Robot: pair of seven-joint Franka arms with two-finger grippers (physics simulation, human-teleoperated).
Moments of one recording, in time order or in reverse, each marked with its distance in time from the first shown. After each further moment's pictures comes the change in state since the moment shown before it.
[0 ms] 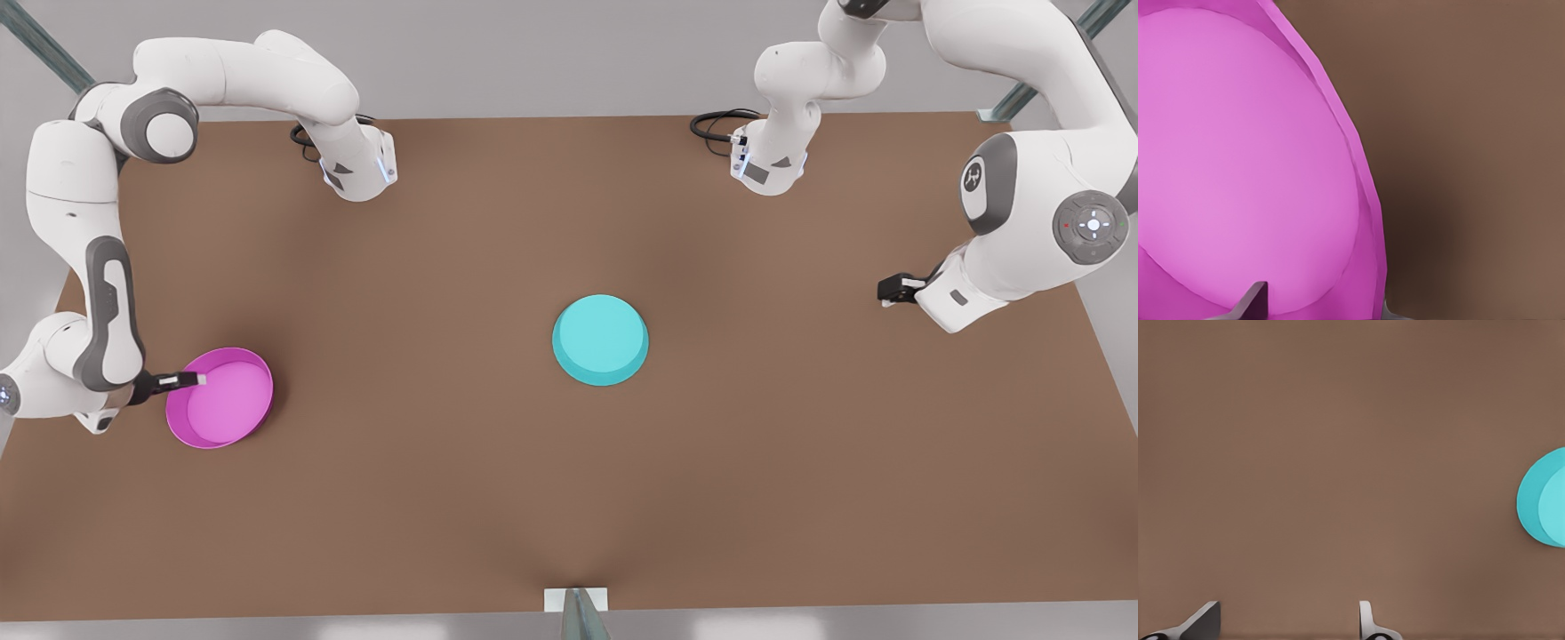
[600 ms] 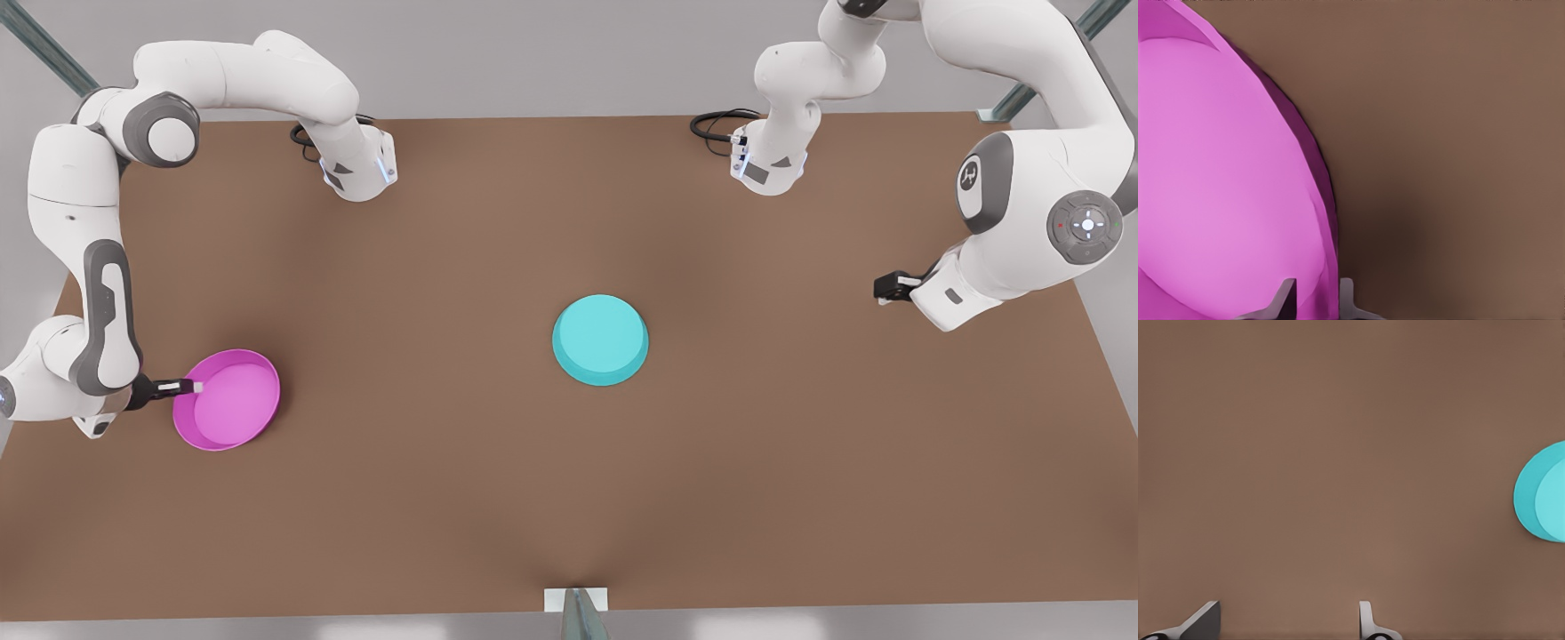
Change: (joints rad) left arm 0.000 -0.002 -0.006 0.000 0.000 -0.012 0.000; right arm 0.009 0.021 -0.001 0.035 0.014 0.005 0.004
